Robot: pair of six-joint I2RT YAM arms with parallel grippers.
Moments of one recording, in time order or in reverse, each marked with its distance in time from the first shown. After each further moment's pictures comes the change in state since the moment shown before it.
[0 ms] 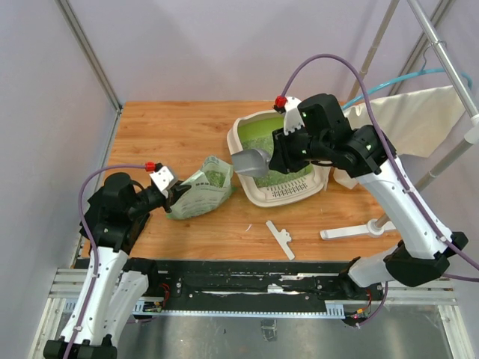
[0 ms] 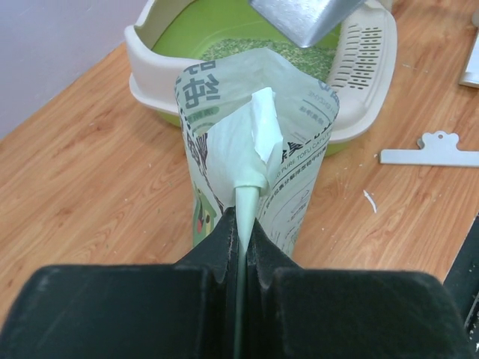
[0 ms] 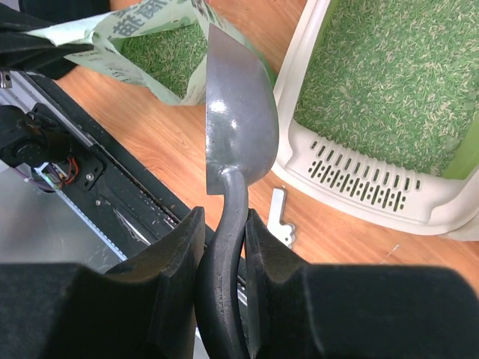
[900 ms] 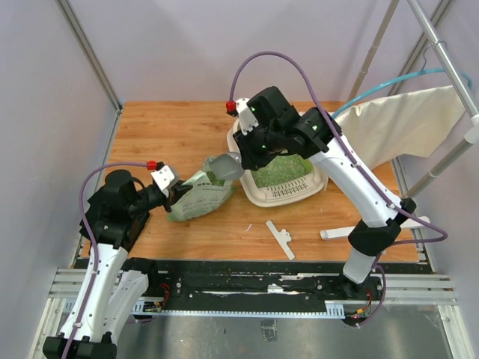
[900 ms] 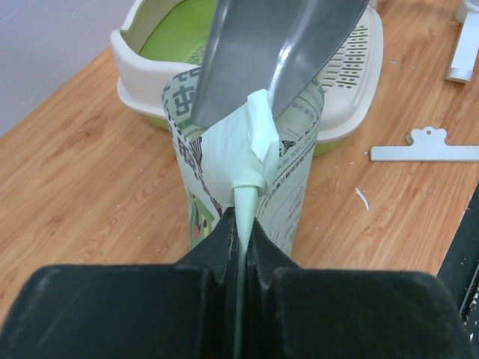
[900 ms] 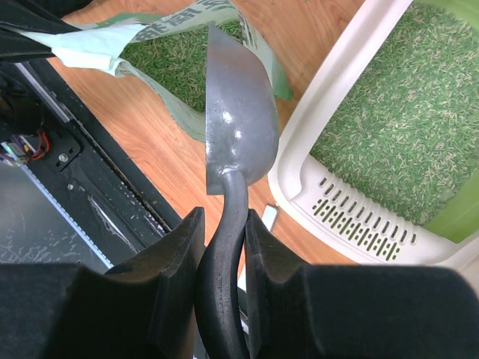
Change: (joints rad) left arm 0.000 0.014 0.013 -0.014 0.053 0.020; right arm 0.119 0.338 0.348 -0.128 0.040 -0.126
